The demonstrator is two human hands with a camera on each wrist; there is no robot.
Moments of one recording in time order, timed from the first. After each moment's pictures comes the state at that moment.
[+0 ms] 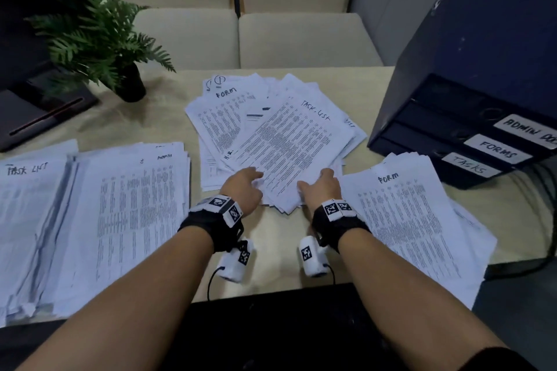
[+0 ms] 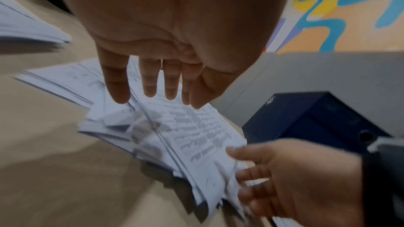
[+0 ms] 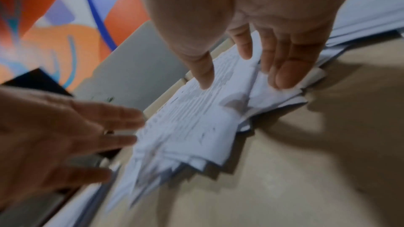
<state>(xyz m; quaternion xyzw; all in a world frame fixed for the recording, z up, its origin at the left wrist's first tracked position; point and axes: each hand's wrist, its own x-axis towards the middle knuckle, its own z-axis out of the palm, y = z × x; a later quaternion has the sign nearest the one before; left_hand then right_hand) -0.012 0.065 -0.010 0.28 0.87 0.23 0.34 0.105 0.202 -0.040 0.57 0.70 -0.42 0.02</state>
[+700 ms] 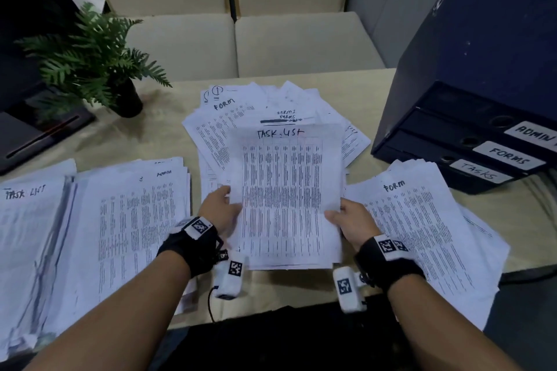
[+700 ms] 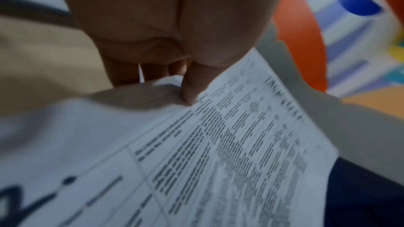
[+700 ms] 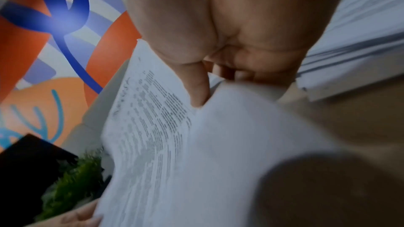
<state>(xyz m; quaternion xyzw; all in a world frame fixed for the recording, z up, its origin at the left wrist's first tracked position) -0.044 0.039 -0.031 0.15 0.86 0.31 0.38 0.167 0.220 -0.042 0.50 0.65 -0.58 -0.01</state>
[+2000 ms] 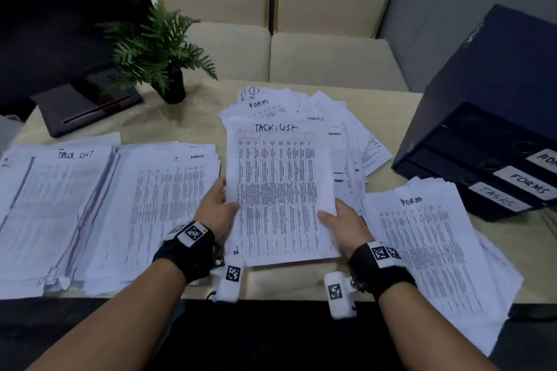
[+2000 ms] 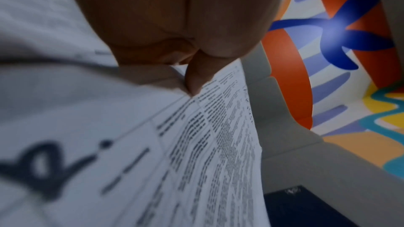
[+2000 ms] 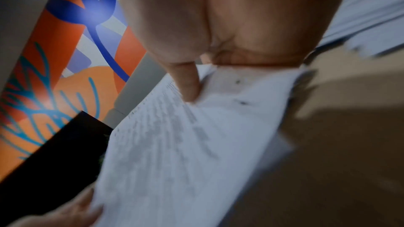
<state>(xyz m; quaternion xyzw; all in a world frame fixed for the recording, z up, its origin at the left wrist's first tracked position) -0.027 -0.027 -0.020 0.07 0.78 0.52 0.34 0.145 0.175 -0.025 0.43 0.70 -0.57 0.00</state>
